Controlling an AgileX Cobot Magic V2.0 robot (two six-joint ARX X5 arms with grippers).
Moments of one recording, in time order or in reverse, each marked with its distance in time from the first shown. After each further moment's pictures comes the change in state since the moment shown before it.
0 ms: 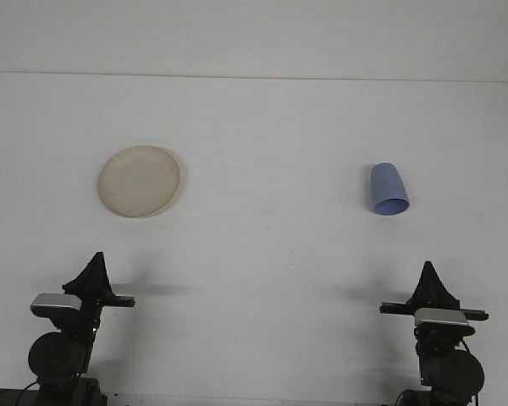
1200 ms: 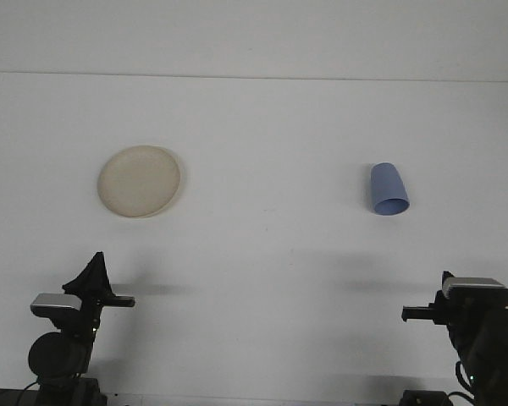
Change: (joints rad) left arm 0.000 0.000 0.000 0.000 0.000 0.000; right arm 0.000 0.483 0.832 -0.956 -0.001 0.016
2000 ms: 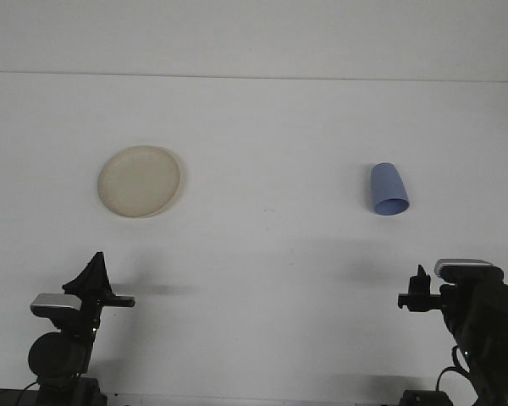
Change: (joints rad) left arm 0.000 0.000 0.000 0.000 0.000 0.000; right arm 0.000 0.101 0.006 -0.003 0.000 0.004
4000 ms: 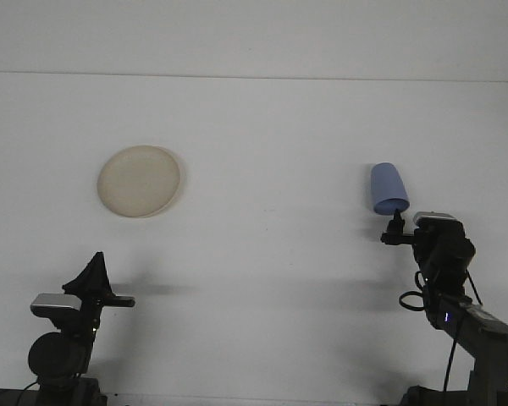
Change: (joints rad) left arm 0.000 0.000 0.000 0.000 0.000 0.000; right arm -0.165 0.898 -0.384 1.542 -0.193 0.053
